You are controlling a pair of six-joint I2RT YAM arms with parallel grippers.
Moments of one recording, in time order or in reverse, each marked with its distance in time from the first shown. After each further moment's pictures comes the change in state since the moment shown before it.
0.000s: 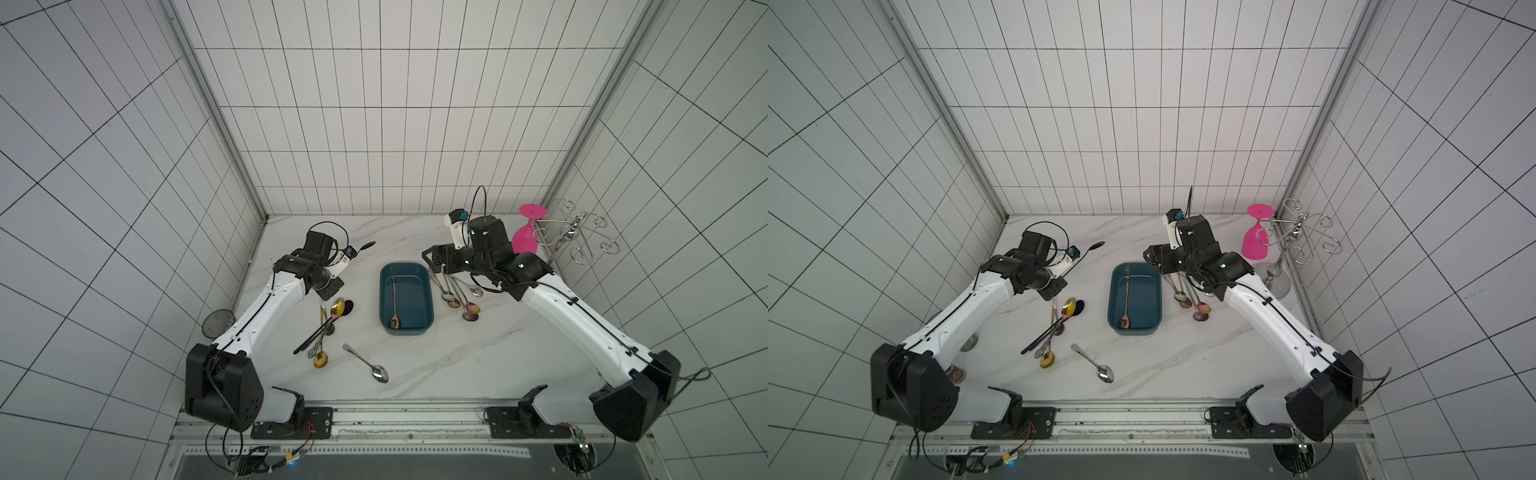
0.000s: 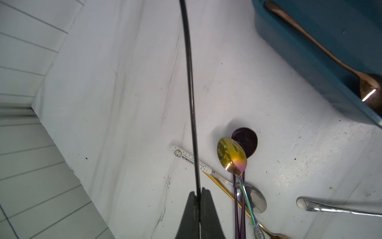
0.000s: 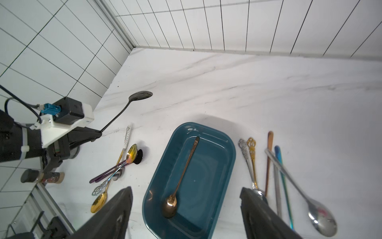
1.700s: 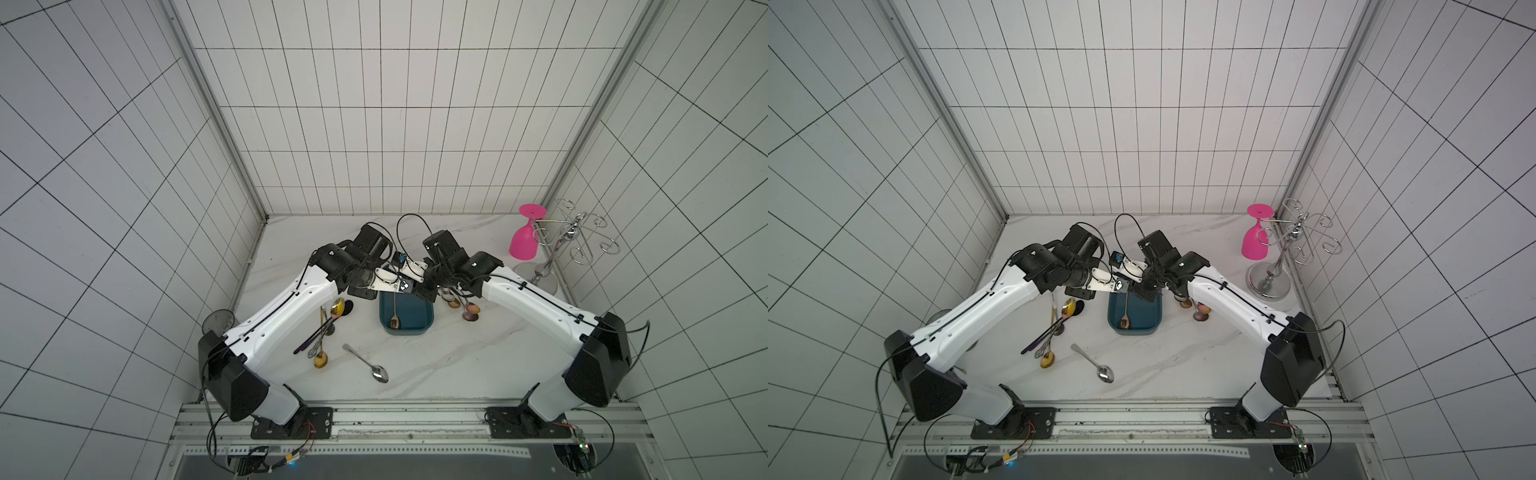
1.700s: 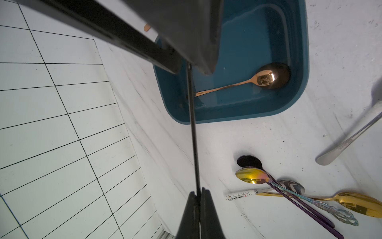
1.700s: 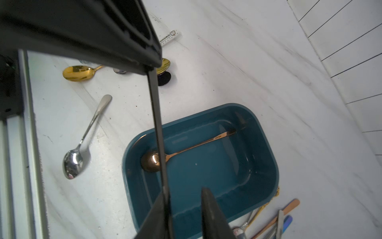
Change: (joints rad) left arm -0.401 0.111 0.309 -0.195 -0.111 0.577; right arm 0.166 0.282 0.079 -0.133 -0.155 -0.700
